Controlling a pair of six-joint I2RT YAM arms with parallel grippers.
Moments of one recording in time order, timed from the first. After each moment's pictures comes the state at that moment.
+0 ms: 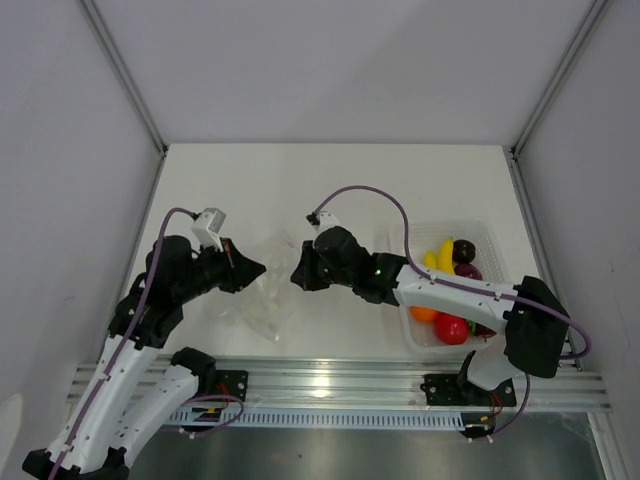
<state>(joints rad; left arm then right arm) -0.36 0.62 0.82 -0.63 0.35 -0.47 1.06 1.52 1.11 -0.16 0.04 0.76</state>
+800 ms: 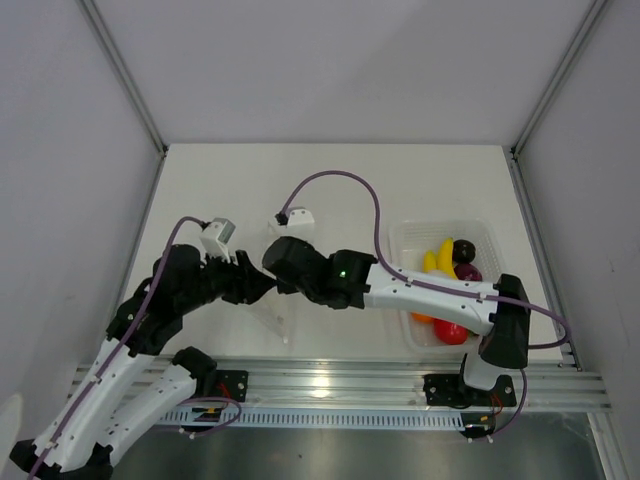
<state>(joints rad) -0.50 0.59 0.82 -0.70 0.25 -0.46 1.27 1.68 1.59 -0.64 0.48 0.80</state>
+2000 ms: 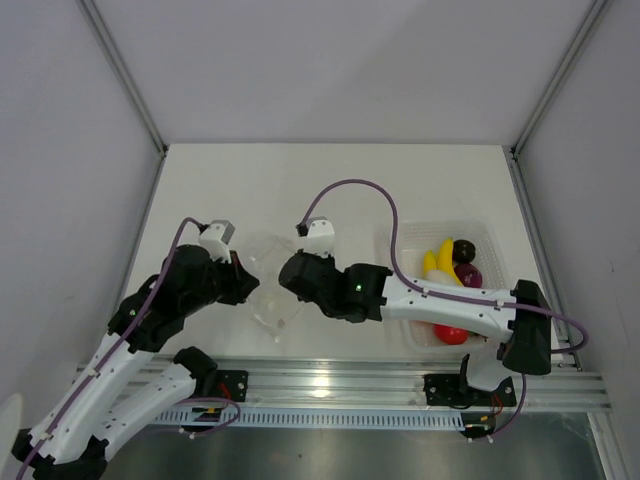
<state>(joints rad) -0.58 0.62 0.84 -0.80 0.02 -0.48 1.31 1.61 1.47 -0.68 0.66 0.83</state>
